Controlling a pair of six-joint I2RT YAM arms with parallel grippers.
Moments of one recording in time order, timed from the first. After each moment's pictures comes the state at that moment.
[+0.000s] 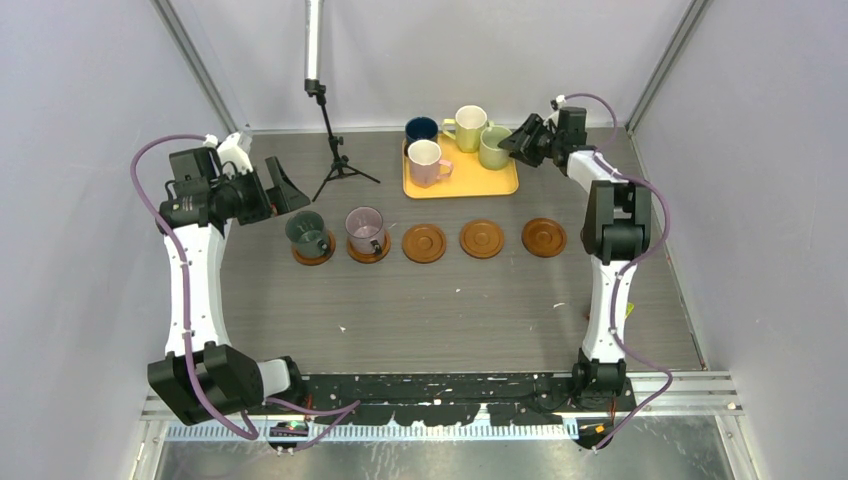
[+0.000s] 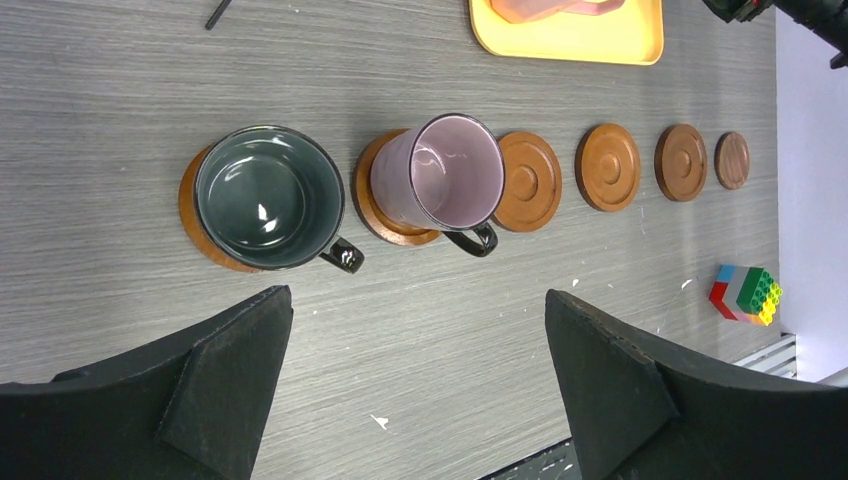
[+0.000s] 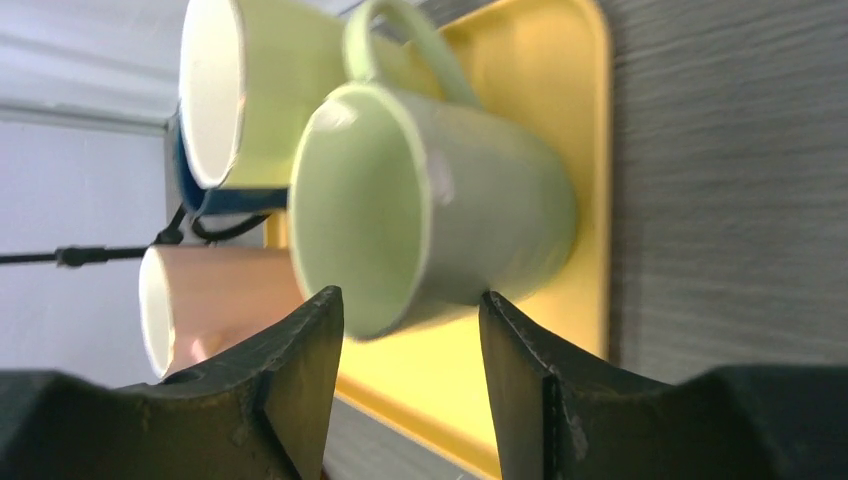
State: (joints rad) left arm 0.27 1.24 1.33 -0.84 0.61 -0.10; right arm 0.00 2.36 1.84 -0.03 -0.55 0.63
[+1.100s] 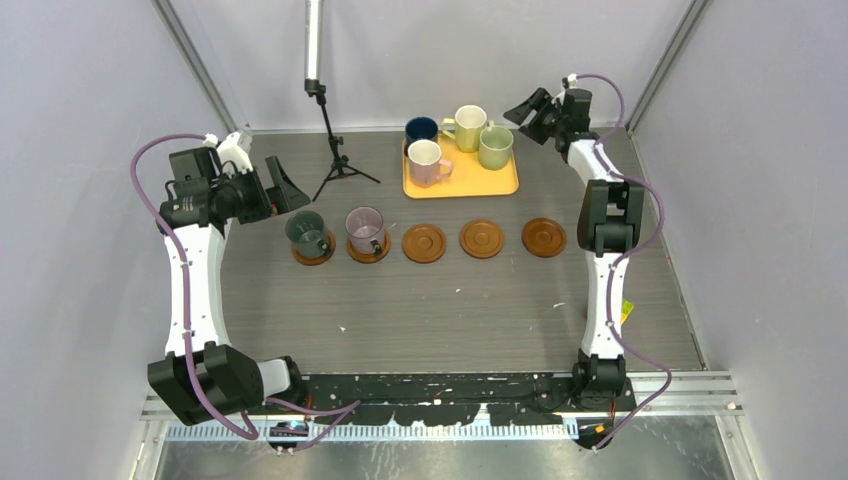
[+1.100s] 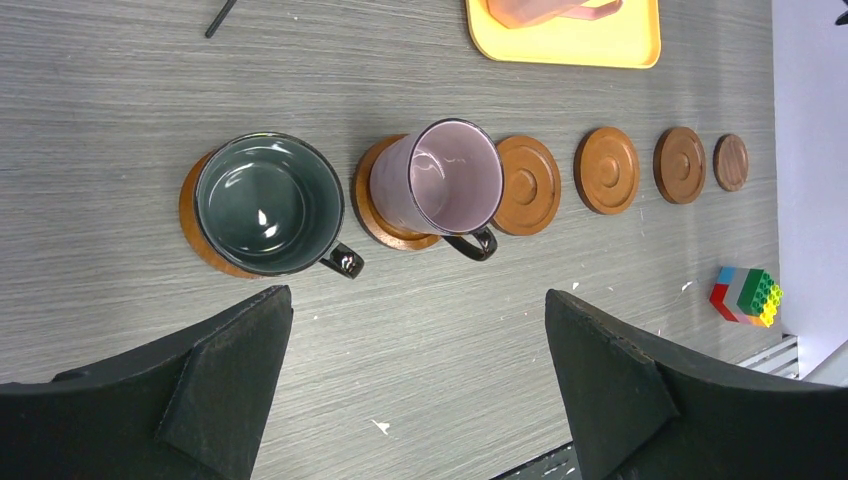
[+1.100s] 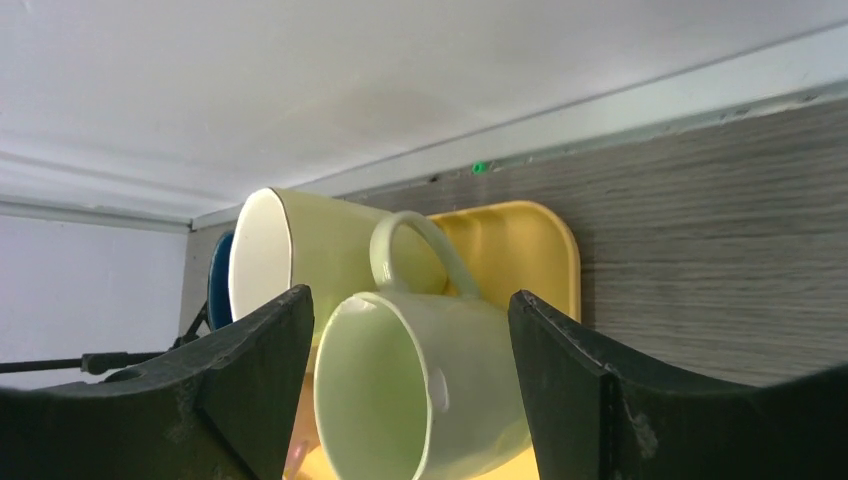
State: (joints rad) left arm 0.27 1.24 1.32 -0.83 0.61 -0.10; right arm -0.02 2.49 2.13 0.01 -0.48 0.69
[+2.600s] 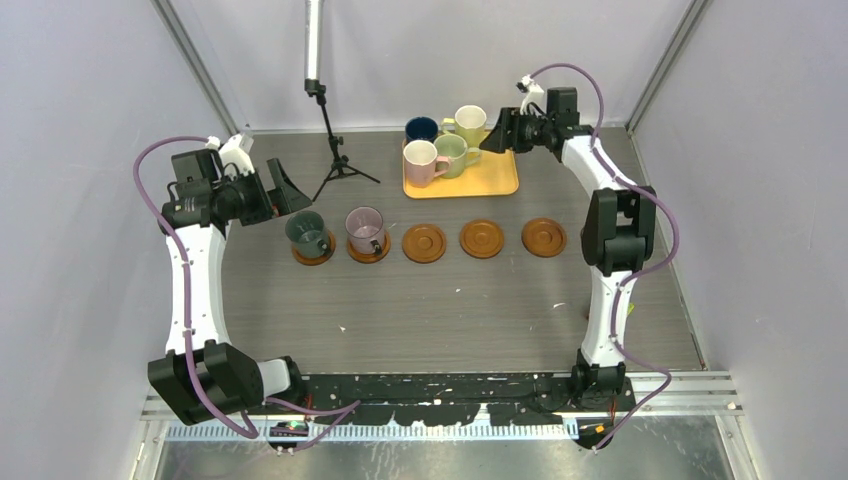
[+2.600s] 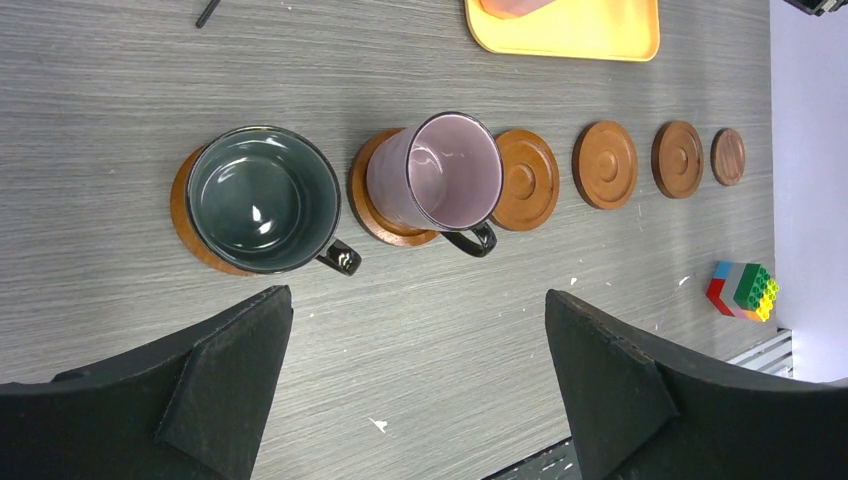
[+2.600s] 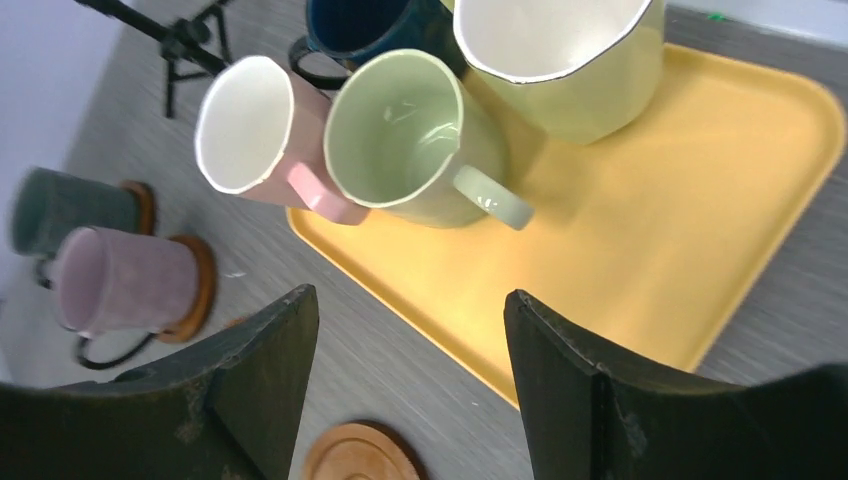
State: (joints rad) left arm 0.27 1.24 1.30 -0.82 0.62 -0.10; right arm 0.08 2.18 1.84 -0.23 -0.72 0.18
